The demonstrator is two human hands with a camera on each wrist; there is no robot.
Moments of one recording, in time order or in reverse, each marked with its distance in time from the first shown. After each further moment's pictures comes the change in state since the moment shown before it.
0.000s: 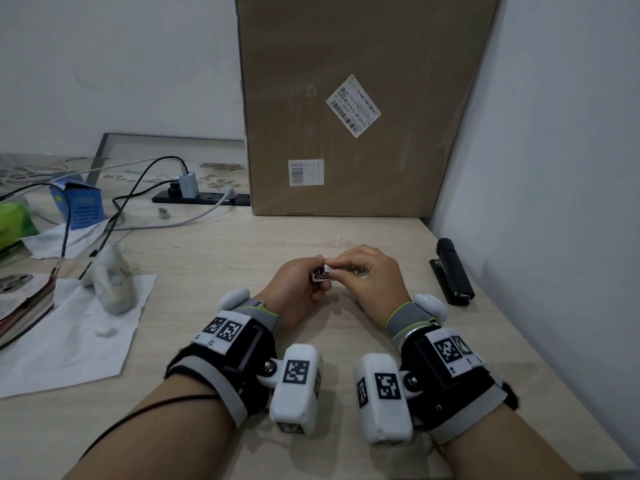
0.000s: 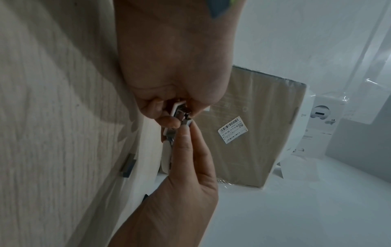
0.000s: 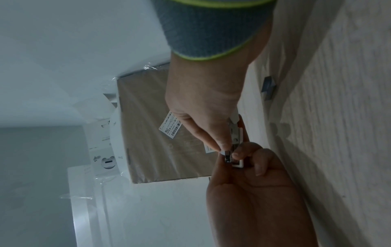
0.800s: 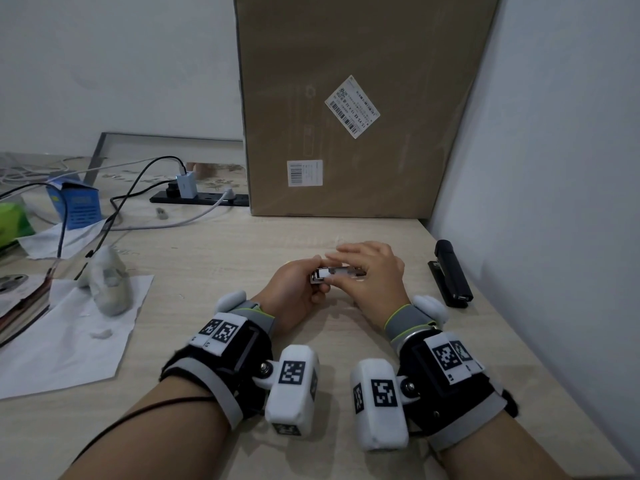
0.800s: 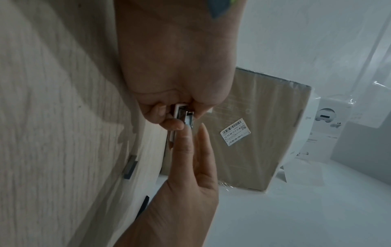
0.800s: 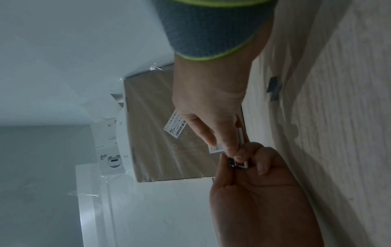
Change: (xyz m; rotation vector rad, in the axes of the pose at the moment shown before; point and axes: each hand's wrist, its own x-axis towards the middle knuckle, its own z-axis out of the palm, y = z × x) left_hand -0.003 -0.001 0.001 -0.029 -0.019 0.000; right_hand -0.001 -0.006 -0.005 -0.305 -0.057 0.073
